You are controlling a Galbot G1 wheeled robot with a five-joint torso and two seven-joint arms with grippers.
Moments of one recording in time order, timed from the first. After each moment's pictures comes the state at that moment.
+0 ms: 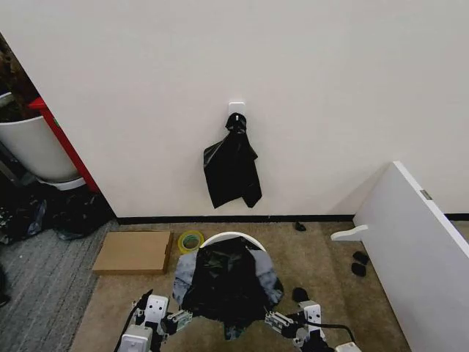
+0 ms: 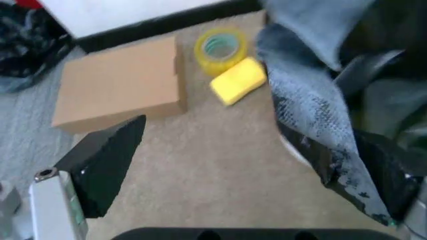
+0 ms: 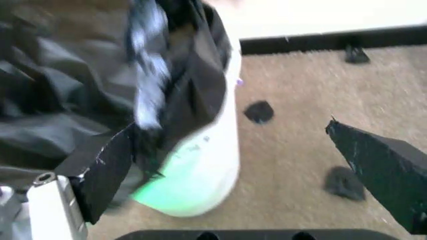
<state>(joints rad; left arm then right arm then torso) 1.84 -0.88 -0.18 -2.36 -0.42 0.42 -0.69 -1.73 0.89 -0.01 2.21 0.50 0.00 0.51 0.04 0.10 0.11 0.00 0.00</state>
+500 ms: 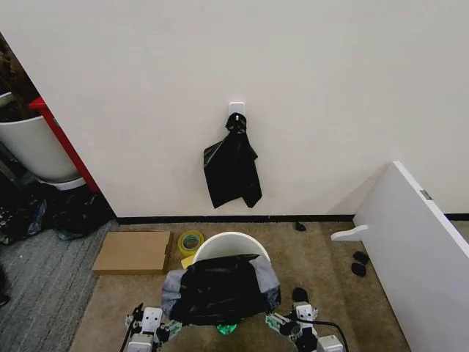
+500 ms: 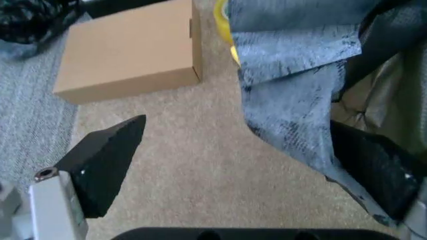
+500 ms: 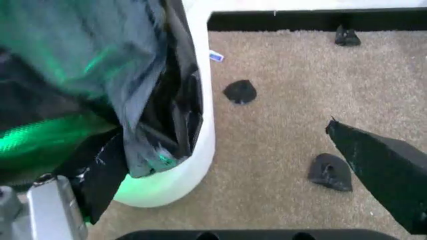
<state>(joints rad) 1.81 -0.95 -0.16 -2.18 -0.38 0.32 -0.67 -1.62 0.95 -0.06 2.03 0.47 -0.02 0.51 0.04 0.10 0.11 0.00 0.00</state>
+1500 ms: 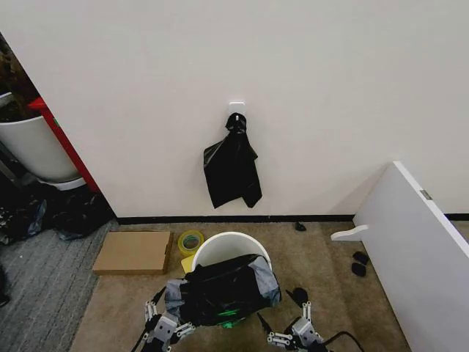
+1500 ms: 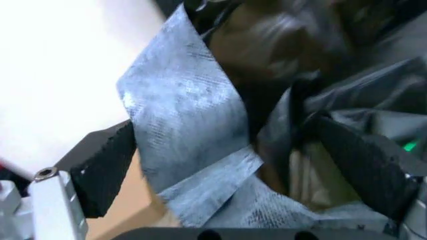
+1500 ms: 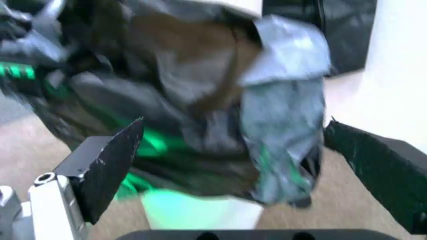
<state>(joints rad) 1.87 -0.90 -0.21 -2.07 0.10 -0.15 -0.30 -1.71 0.84 0.07 1.93 0.15 0.44 0.05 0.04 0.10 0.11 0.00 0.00</state>
